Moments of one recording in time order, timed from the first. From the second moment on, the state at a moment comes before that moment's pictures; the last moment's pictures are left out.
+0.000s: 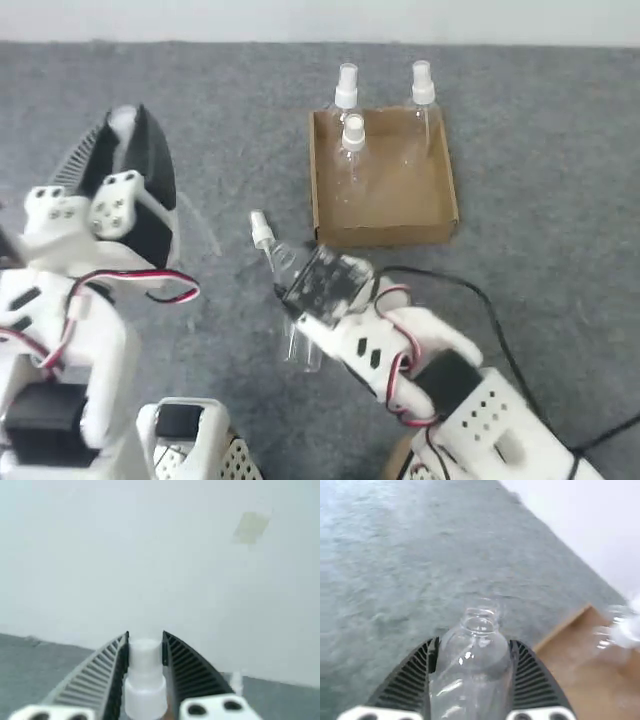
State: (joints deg) left arm -2.5 -60.8 16.6 60.8 20.7; right arm -47.6 -65.3 62.3 39.3 16.8
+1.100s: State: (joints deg) left arm 7.1 -60.2 38.1 52.5 22.9; right arm -49.2 -69.7 69.8 35.4 16.8
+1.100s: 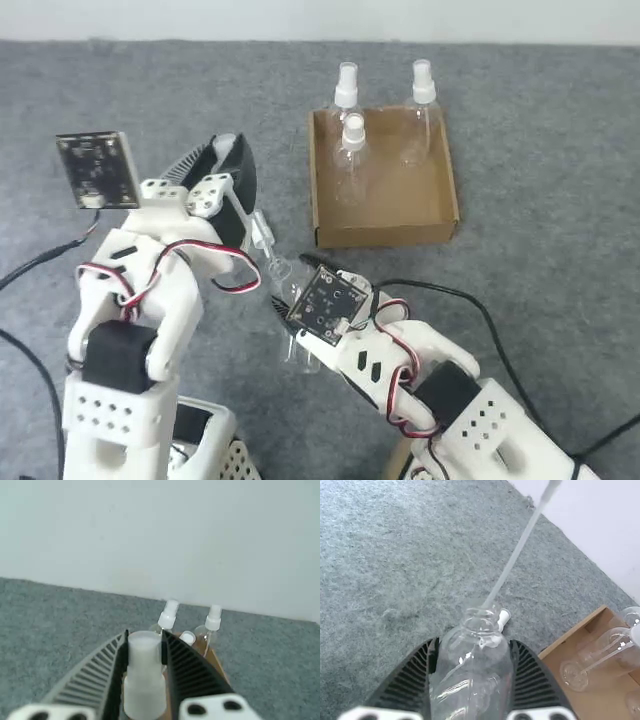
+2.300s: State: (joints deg) left arm 17.8 -61.1 45.9 59.6 5.8; right arm -45.5 -69.9 82.6 9.5 0.0
